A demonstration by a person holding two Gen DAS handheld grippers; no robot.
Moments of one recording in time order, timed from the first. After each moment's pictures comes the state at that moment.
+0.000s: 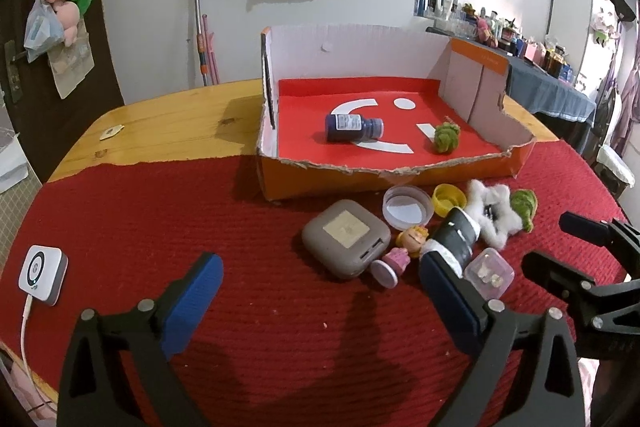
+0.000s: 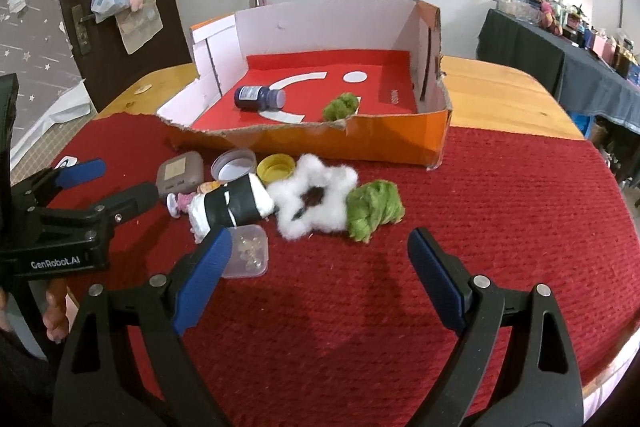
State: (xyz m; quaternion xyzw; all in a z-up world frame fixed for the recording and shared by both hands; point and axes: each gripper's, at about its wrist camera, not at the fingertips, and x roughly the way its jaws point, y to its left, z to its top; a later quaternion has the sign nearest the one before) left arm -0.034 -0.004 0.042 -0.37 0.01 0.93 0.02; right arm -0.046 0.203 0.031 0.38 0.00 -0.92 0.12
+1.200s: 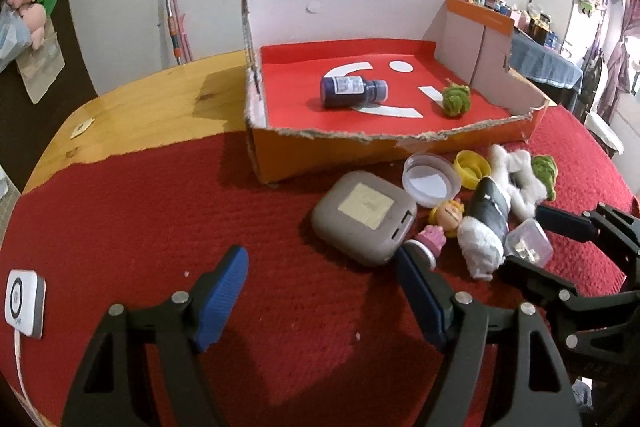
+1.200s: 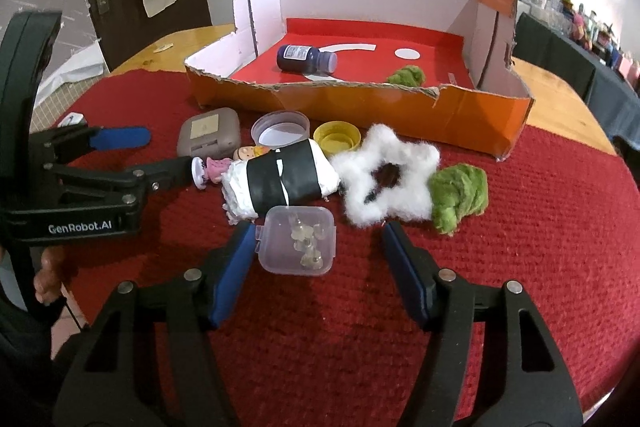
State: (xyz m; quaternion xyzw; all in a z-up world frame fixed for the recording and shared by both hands) left arm -0.061 -0.017 0.019 -0.42 0.03 0.91 0.07; right arm -0.053 0.158 0.005 0.39 0.06 -0.91 0.15
